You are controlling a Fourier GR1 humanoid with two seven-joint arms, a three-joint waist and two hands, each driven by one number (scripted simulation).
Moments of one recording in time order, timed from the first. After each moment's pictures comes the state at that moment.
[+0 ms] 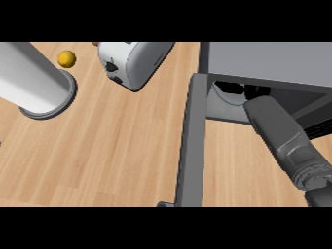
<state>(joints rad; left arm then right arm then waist) 0.22 0.14 0.47 -1.77 0.29 -0.57 -0.20 -1.06 -0.18 -0.03 -0.05 0.14 -0.87 -0.64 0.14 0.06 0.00</state>
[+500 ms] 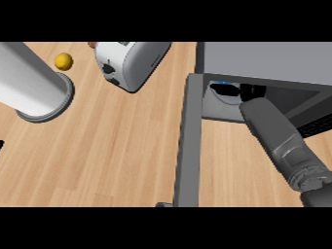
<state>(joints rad) 0.21 0.14 0.47 -1.74 0.28 -0.58 -0.22 -1.05 -0.16 -0.03 -0.05 0.14 -0.85 -0.65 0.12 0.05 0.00</state>
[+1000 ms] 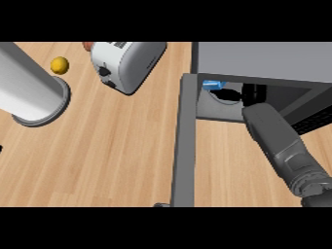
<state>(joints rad) 0.25 0.11 0.46 -1.77 0.26 -0.57 -0.25 -1.00 -0.16 -0.07 -0.09 0.11 -0.78 -0.71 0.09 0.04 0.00</state>
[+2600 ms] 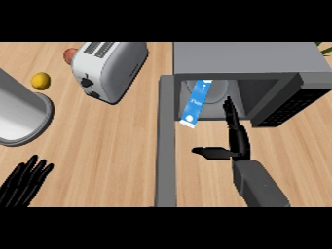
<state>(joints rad) 0.39 0.03 0.24 -1.91 0.19 -0.73 -0.21 -0.51 0.00 -0.04 -0.43 -0.09 -0.16 -0.99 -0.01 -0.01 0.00</state>
